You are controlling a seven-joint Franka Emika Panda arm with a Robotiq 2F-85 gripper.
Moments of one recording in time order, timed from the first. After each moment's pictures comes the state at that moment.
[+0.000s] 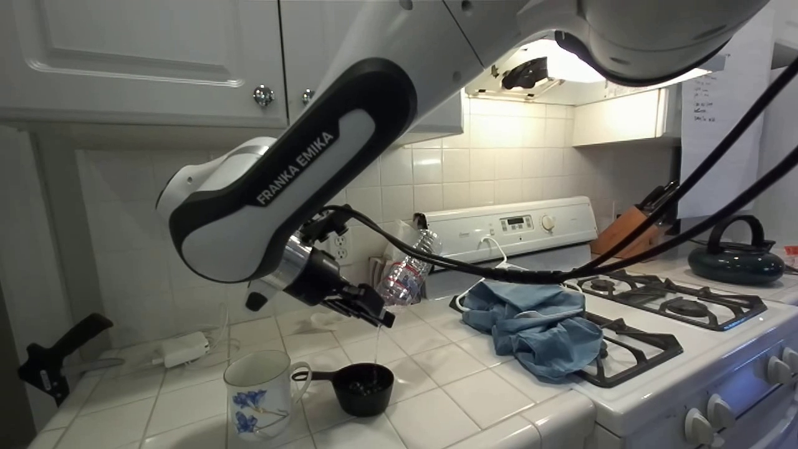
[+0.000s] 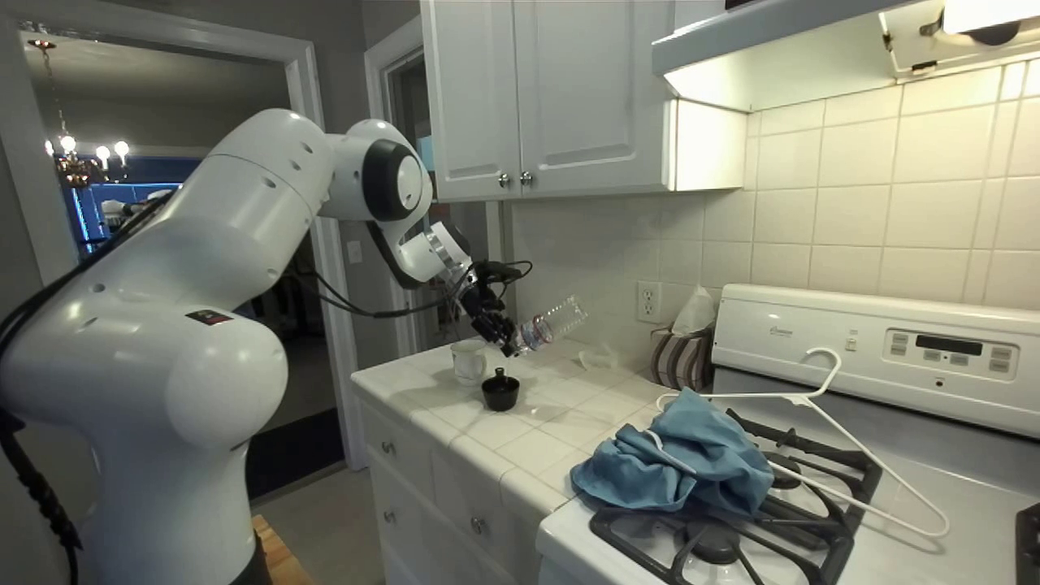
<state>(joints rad) 0.40 0.79 0.16 -1.32 -0.78 1.49 -1.08</state>
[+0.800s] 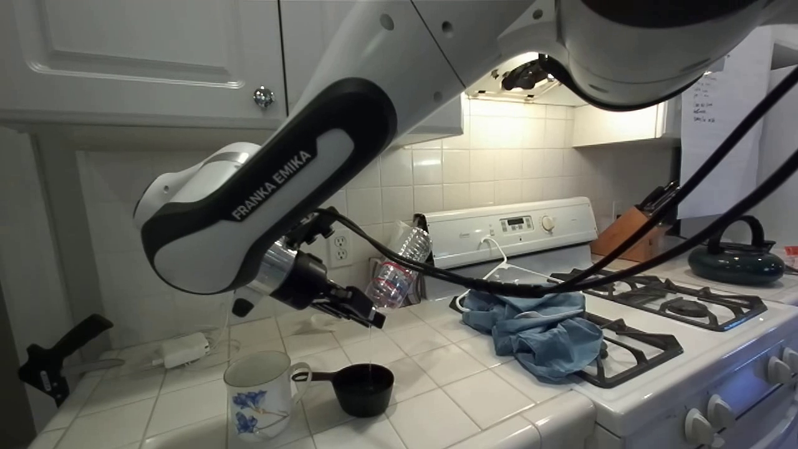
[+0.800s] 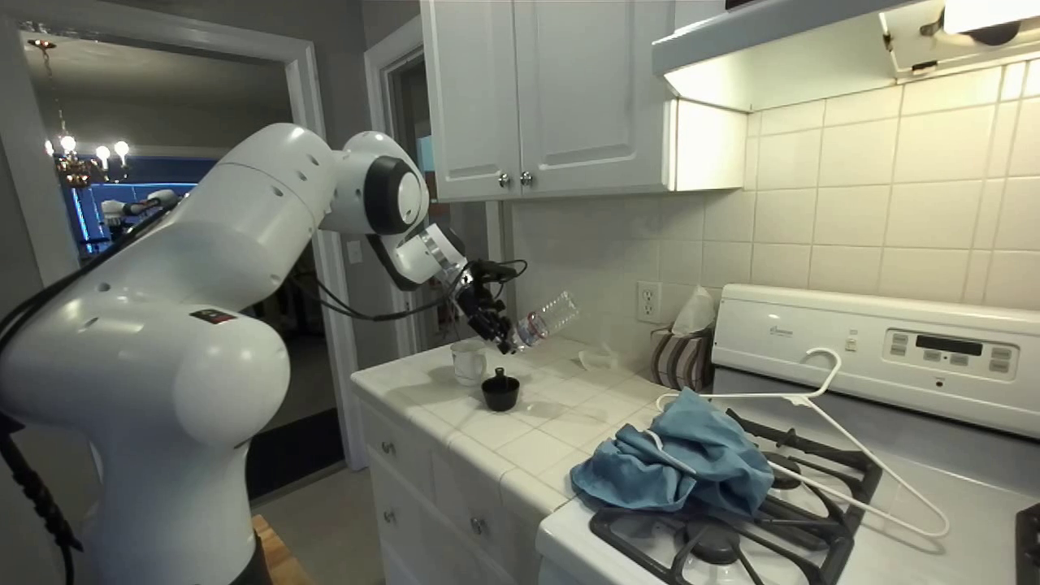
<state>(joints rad) 0.44 0.86 0.16 -1.22 -0.80 1.42 -1.08</state>
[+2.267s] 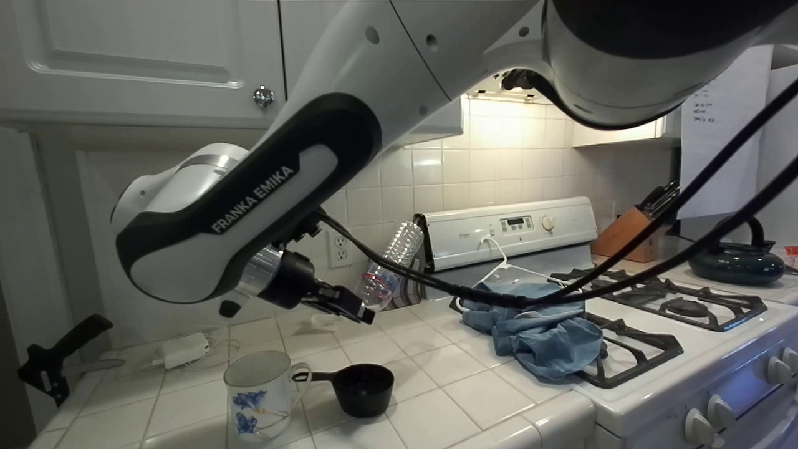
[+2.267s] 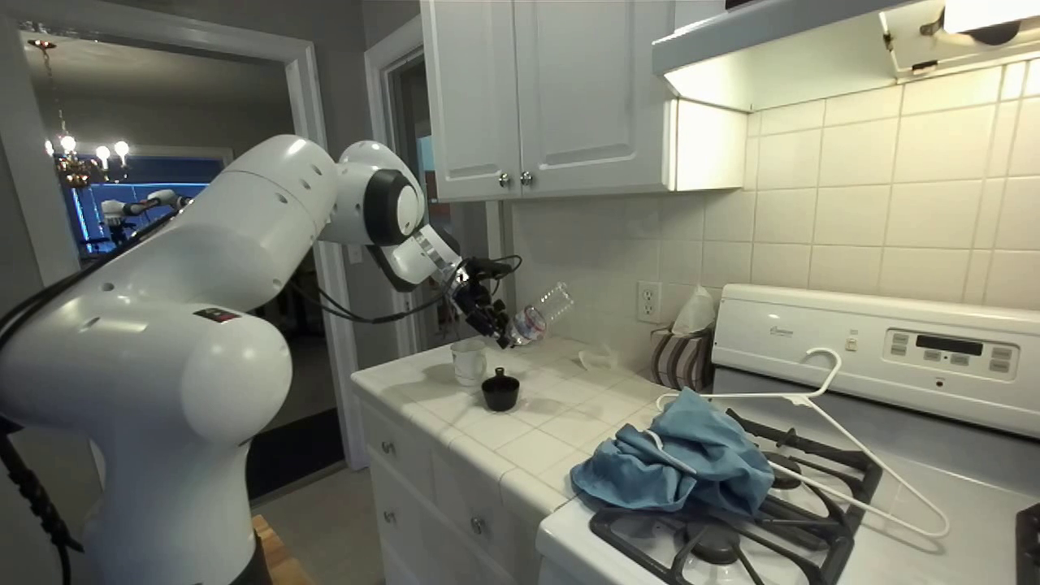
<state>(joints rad) 0.47 0.91 0.16 -1.13 -0.85 1.38 -1.06</state>
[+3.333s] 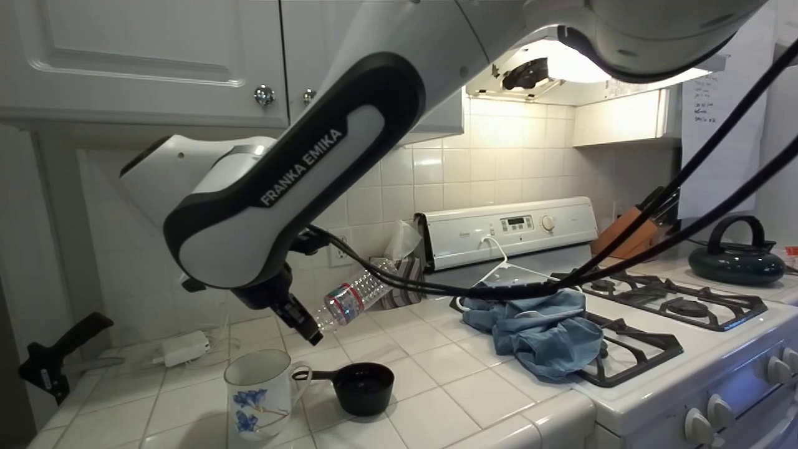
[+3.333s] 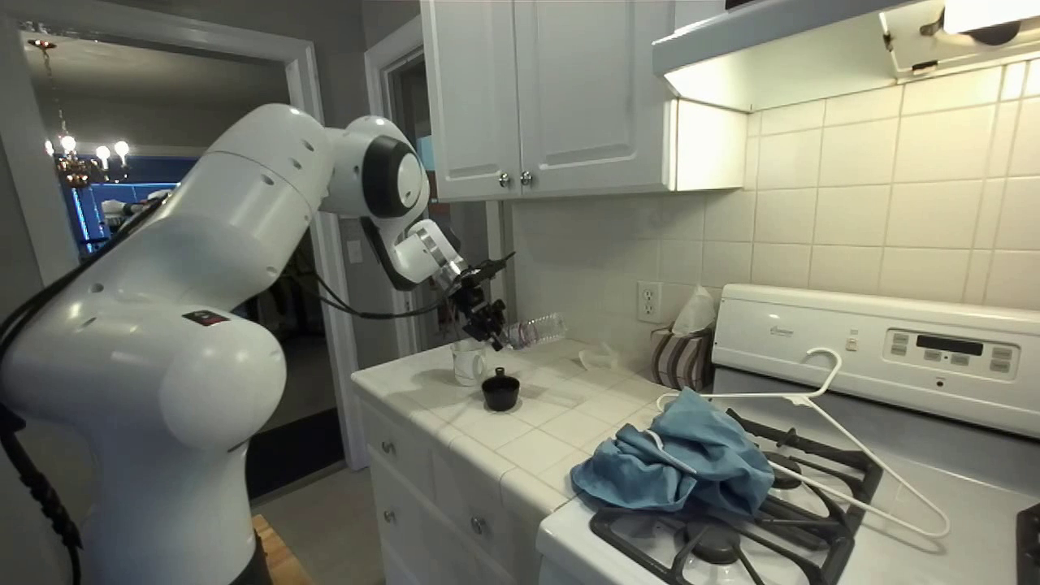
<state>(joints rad) 0.38 0.77 0.22 -1.38 -0.84 1.93 -0.75</state>
